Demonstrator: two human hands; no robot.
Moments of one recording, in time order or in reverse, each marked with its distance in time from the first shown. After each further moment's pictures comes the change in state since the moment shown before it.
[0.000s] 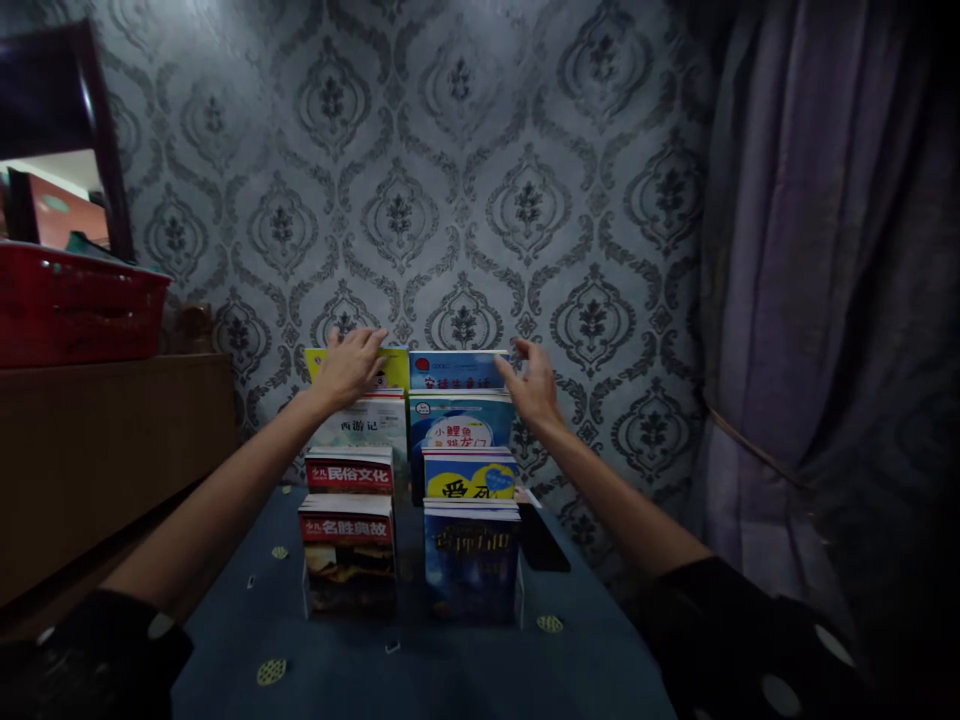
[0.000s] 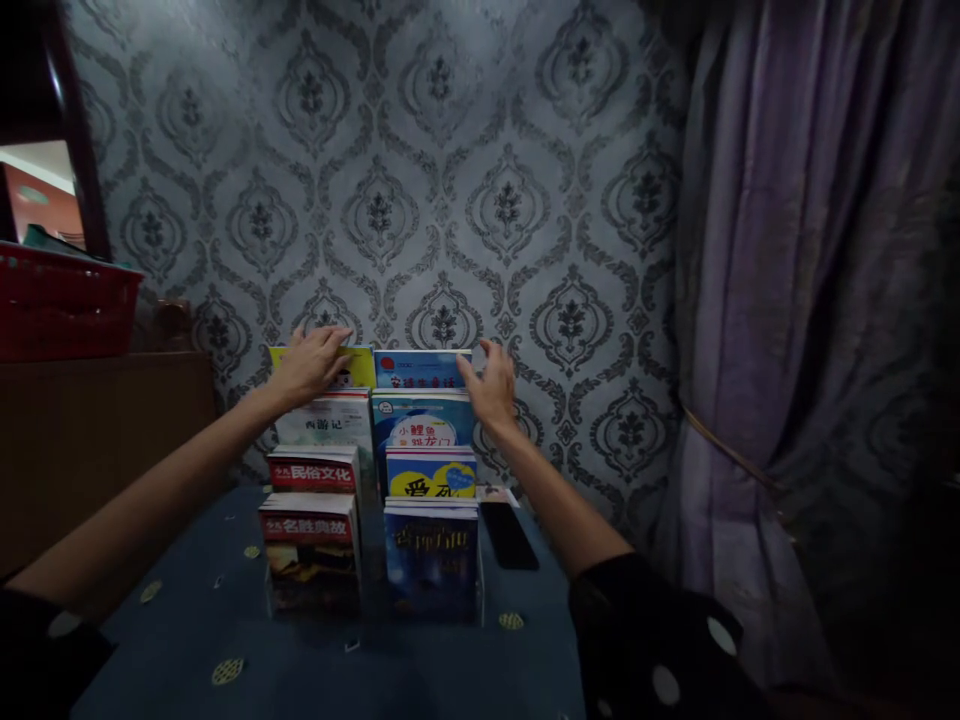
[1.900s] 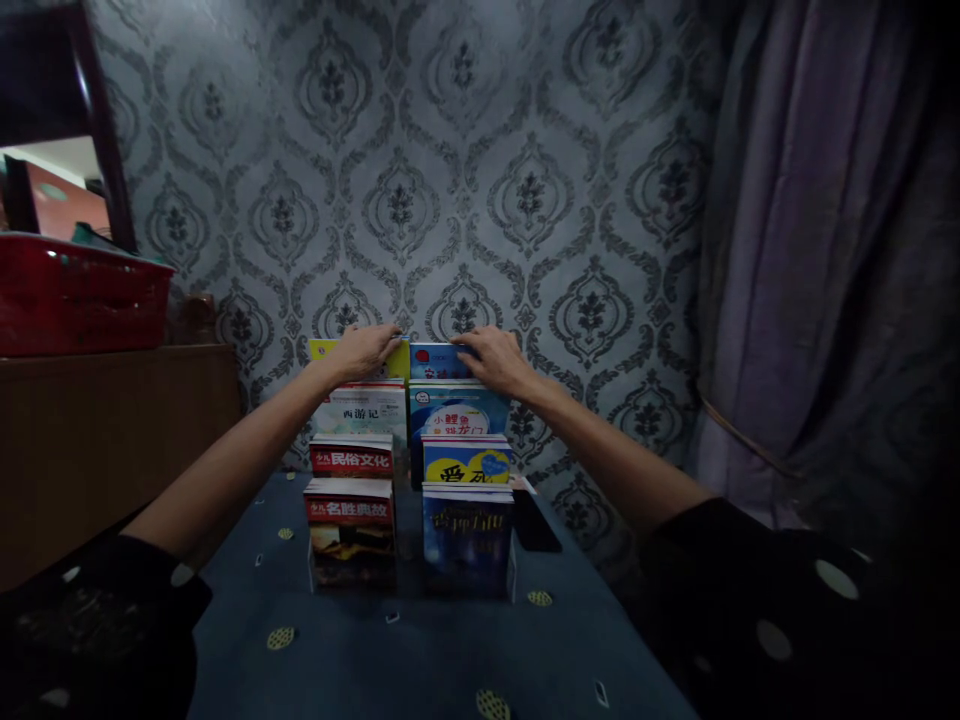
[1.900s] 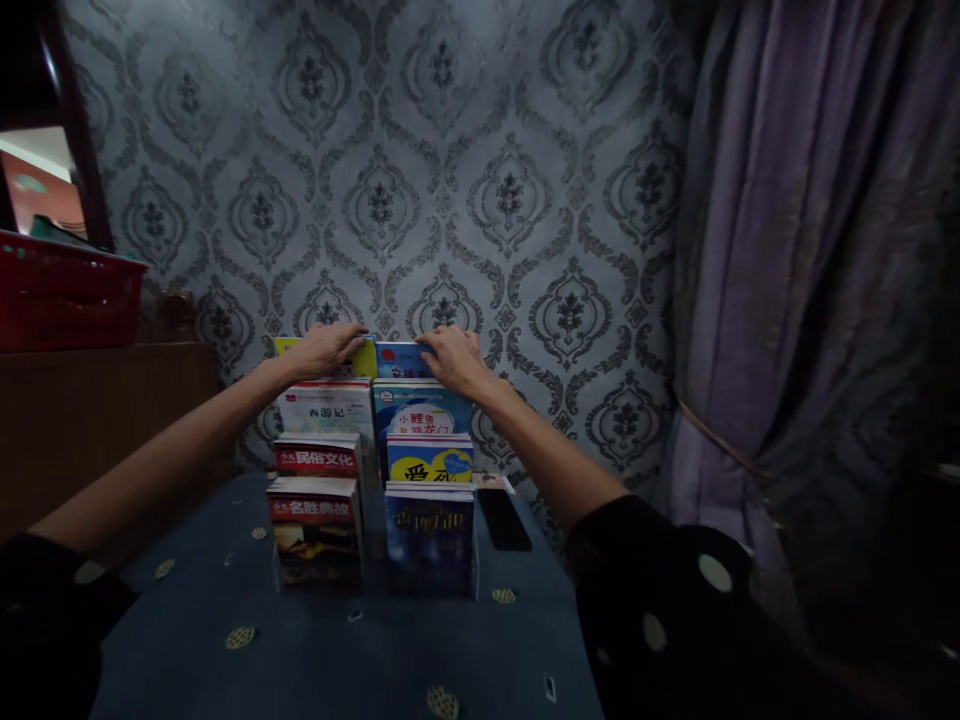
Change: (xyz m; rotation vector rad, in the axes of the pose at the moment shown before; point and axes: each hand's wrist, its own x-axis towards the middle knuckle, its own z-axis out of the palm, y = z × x) left_hand 0.029 0.000 -0.008 -0.117 -0.236 0.062; right_hand 0.030 -0.058 0.006 -0.541 -0.562 -0.447
